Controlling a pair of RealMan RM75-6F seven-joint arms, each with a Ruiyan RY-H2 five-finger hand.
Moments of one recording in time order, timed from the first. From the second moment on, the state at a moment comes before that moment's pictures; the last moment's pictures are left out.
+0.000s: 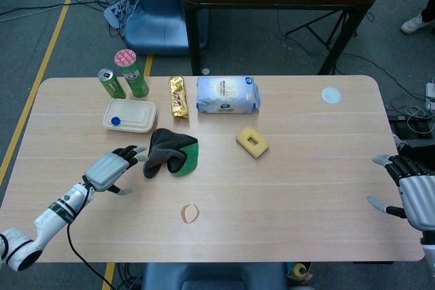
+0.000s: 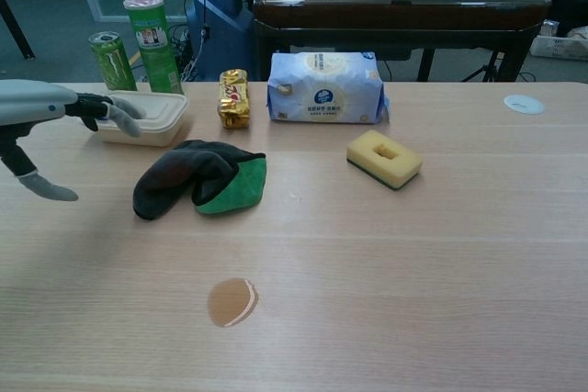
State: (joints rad) left arm -0.64 -1.26 -0.07 -1.37 1.67 0.89 -0.20; right arm 0.09 -0.93 0.06 -1.72 -1.56 1.50 -0.04
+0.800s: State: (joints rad) left arm -0.88 -1.45 -0.06 -1.14 1.58 0.64 -0.18; right arm 0.09 -0.93 0.06 -1.73 -1.53 1.47 -0.04
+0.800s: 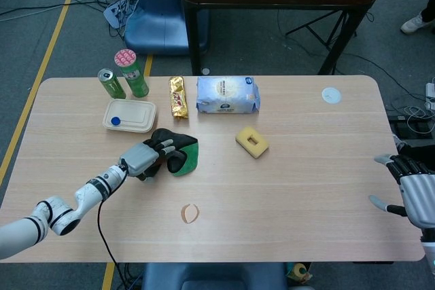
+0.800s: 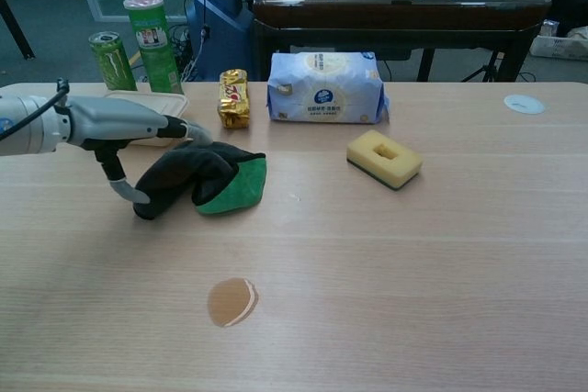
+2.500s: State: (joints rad) left arm -0.85 -1.46 -0.06 -1.25 1.23 0.66 0.11; right arm 0.07 -0.94 0.05 -1.72 -1.53 1.50 -0.02
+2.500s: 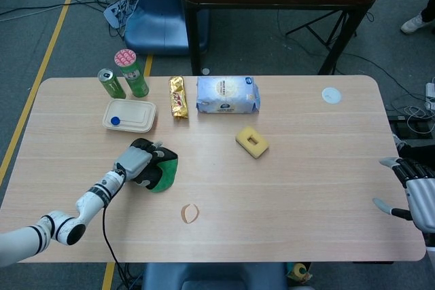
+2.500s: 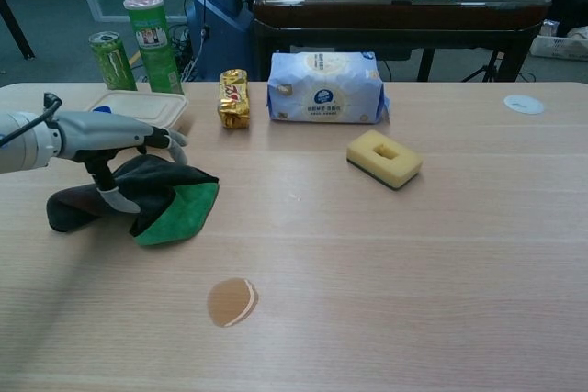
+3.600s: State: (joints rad) left arm -0.80 -1.52 -0.01 -1.06 1.36 0.68 -0.09; right arm 0.07 -0.93 0.06 -1.74 -1.54 1.50 -0.04
